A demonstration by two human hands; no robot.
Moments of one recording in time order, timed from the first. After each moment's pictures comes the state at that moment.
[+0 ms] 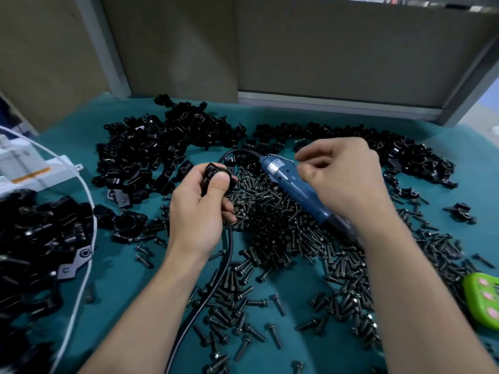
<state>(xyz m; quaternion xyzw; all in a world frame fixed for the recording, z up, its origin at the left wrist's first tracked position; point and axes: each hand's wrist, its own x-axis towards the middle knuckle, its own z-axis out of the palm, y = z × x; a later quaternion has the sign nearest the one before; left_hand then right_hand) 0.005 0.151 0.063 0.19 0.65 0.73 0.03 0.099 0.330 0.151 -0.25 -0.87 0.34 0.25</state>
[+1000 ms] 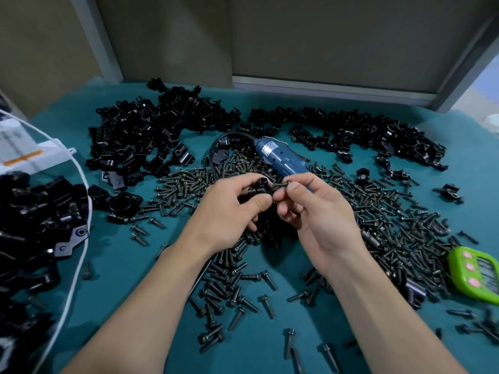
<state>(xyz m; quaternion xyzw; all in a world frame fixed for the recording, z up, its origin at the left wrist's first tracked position) 0.021 0.161 0.054 0.38 0.71 0.57 0.17 0.139 0.287 0.087 -0.20 -0.53 0.80 0.20</state>
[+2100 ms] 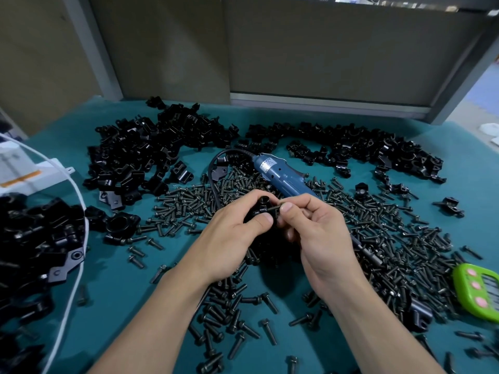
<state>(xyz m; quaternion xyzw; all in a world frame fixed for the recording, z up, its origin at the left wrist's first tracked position) 0.030 0.158 0.068 0.41 0.74 0.50 0.19 0.134 0.290 0.073 -0.19 -0.61 0.72 0.25</state>
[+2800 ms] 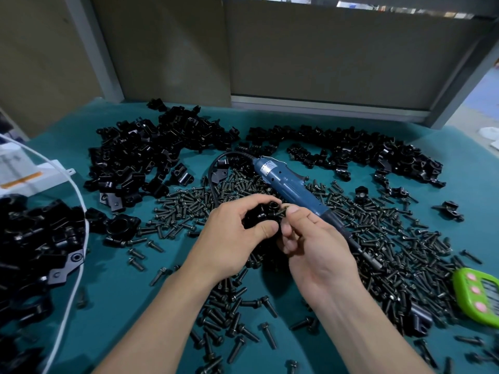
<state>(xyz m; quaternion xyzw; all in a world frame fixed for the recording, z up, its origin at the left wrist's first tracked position) 0.028 0.165 0.059 0.38 0.74 0.54 0.13 0.132 0.276 0.077 -0.28 -0.45 0.82 0.23</state>
